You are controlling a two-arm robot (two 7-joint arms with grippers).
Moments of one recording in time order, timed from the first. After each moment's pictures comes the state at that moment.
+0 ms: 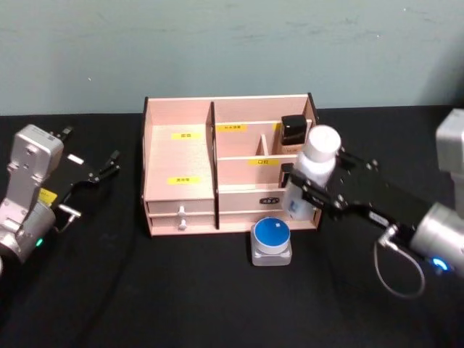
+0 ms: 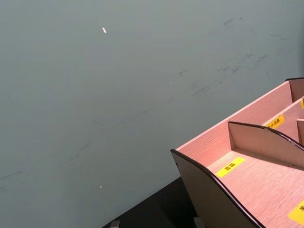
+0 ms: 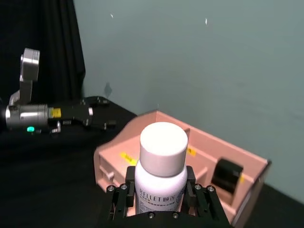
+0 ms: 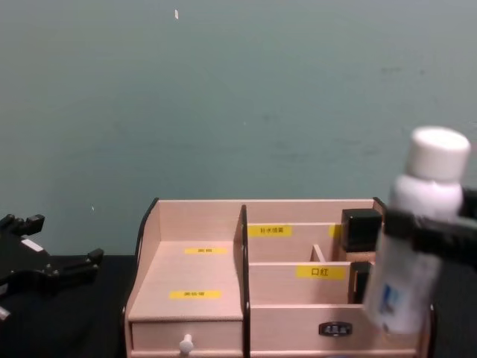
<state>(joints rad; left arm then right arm) -0.20 0.60 0.45 -1.41 -0.25 -0.12 0.03 -0.07 0.58 -0.24 -1.88 0.44 0.06 0.45</state>
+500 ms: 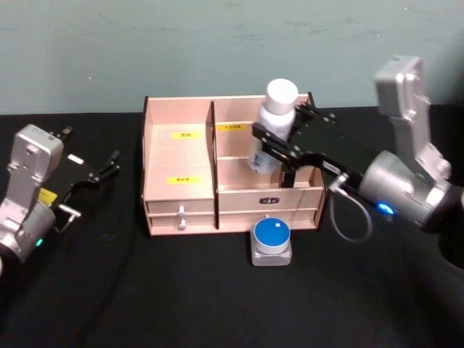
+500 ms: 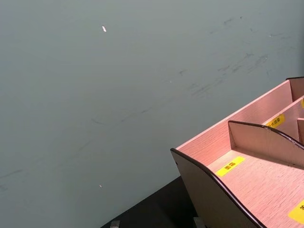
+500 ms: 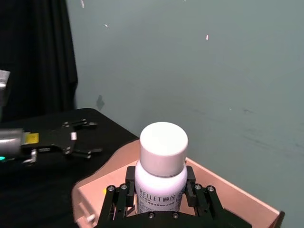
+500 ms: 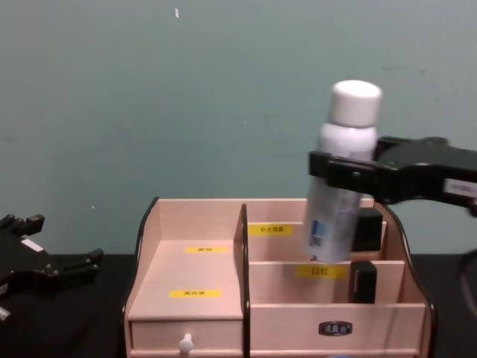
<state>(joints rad) -0.20 0.60 0.45 -1.41 -0.25 -0.12 0.03 0.19 0.47 -0.37 -1.73 0.39 0.11 0.41</state>
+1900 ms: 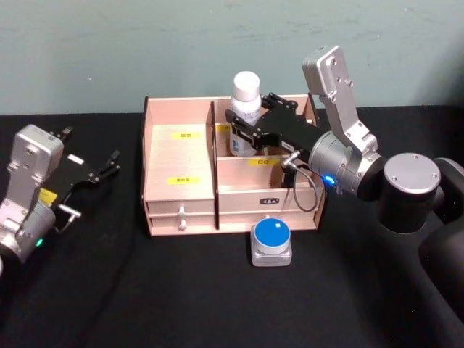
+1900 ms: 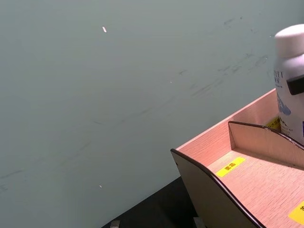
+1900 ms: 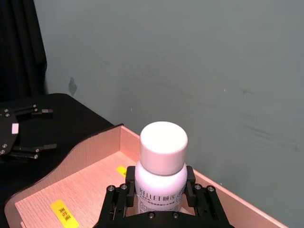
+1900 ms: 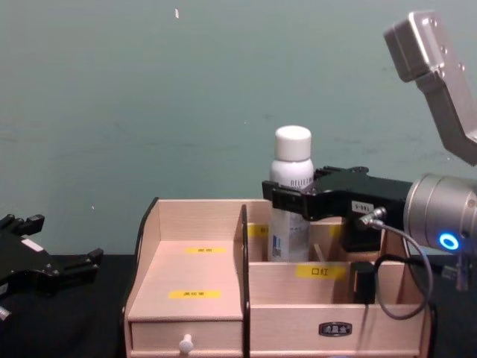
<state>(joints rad) -0.20 0.60 0.45 -1.41 -0.25 -0.12 0.03 0.44 0.26 -0.44 -1.32 0.24 0.07 0.39</state>
